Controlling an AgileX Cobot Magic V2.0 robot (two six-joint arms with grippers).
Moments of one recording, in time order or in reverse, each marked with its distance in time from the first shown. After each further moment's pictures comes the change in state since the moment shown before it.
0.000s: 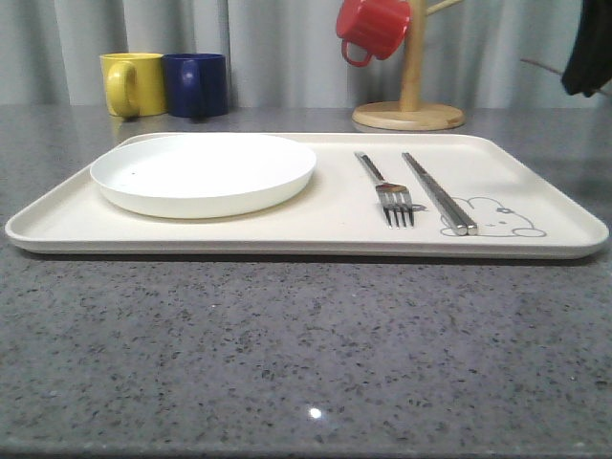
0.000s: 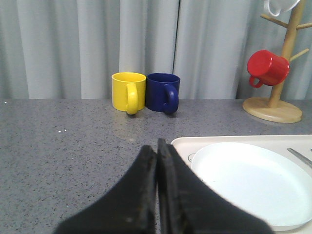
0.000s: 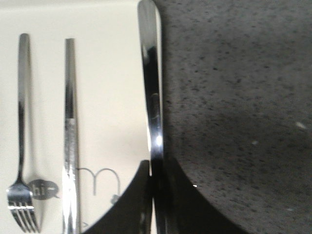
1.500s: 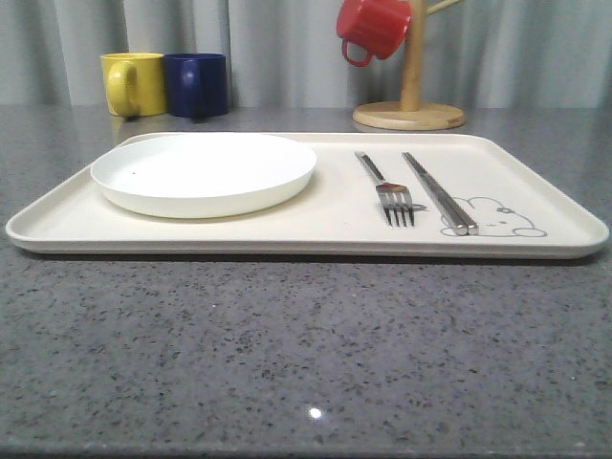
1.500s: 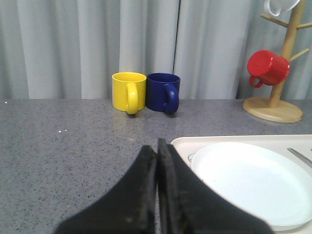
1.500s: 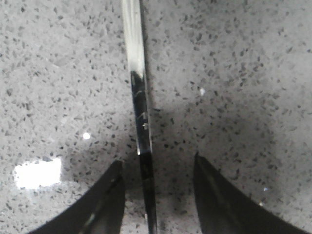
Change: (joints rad) left arm 0.000 0.000 0.000 0.000 0.000 0.000; right arm -0.387 0.202 0.018 -0.077 -0.024 -0.238
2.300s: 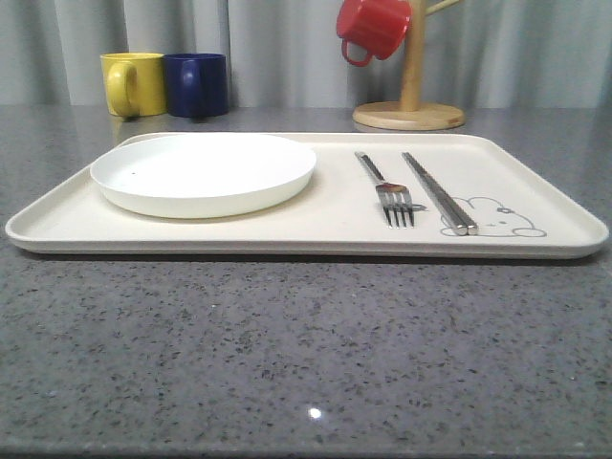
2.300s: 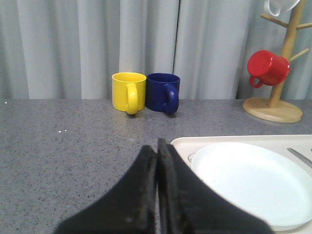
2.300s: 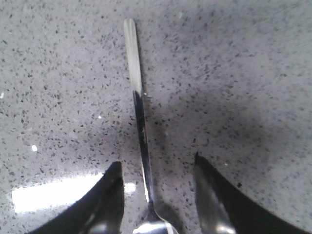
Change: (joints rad) left arm 0.000 0.000 0.000 0.000 0.000 0.000; right arm 0.000 -0.128 0.000 -0.016 0.040 0.019
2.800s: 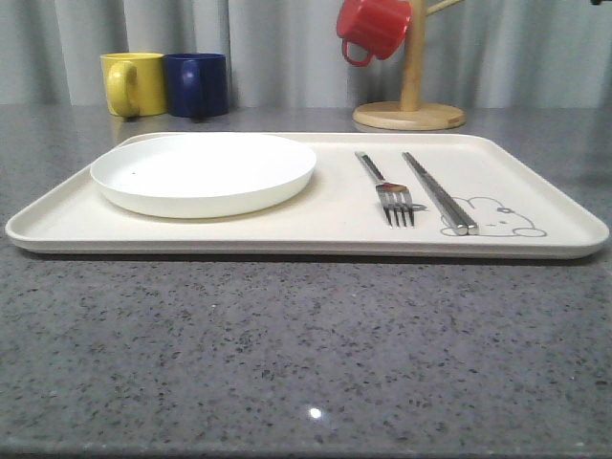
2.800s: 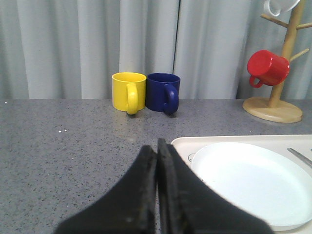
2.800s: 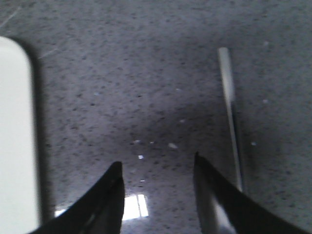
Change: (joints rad) left arm 0.000 0.000 0.000 0.000 0.000 0.000; right arm 0.215 -0.051 -0.036 -0.115 -0.011 0.293
